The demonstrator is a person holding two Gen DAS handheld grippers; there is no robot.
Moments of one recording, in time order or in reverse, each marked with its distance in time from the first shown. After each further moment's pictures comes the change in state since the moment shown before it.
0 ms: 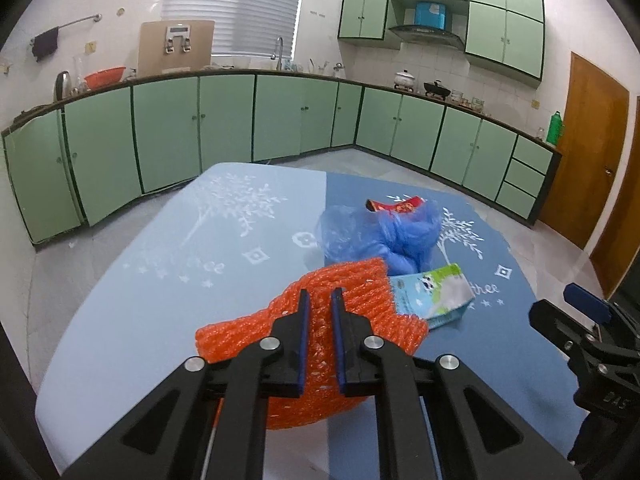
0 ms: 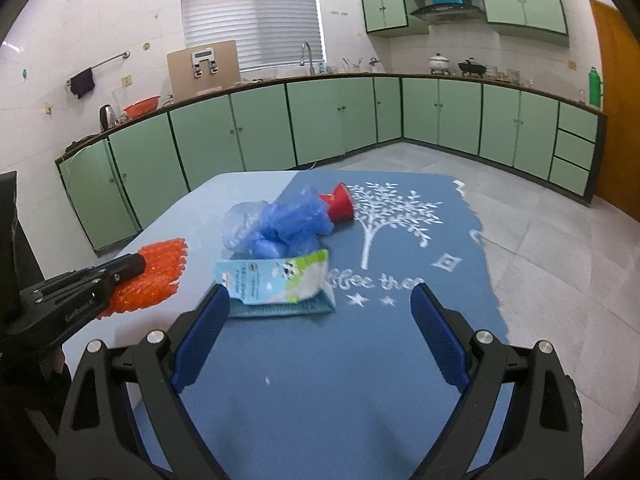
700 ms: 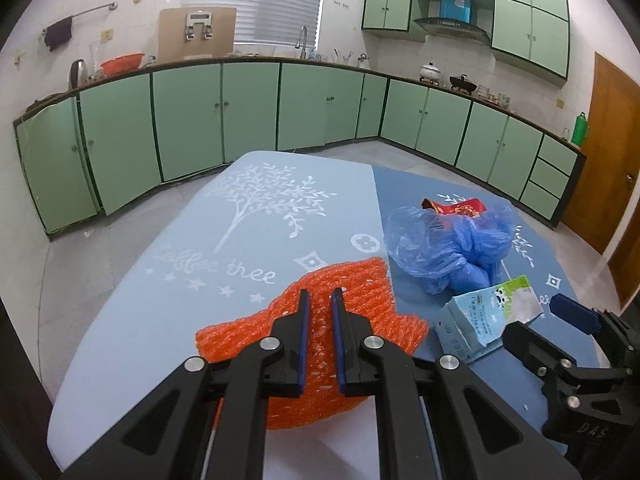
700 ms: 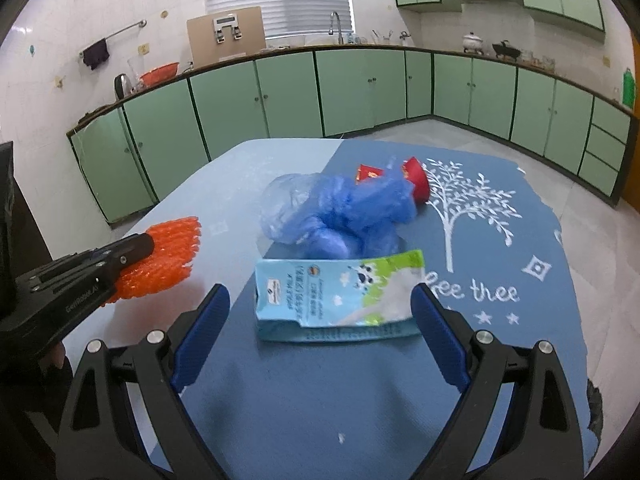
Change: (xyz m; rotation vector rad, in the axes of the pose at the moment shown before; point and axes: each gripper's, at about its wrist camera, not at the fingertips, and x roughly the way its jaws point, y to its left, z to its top) left arm 0.038 0.047 0.009 -0.032 0.037 0.065; right arm 0.070 0.052 0.010 -0.057 0.113 0.066
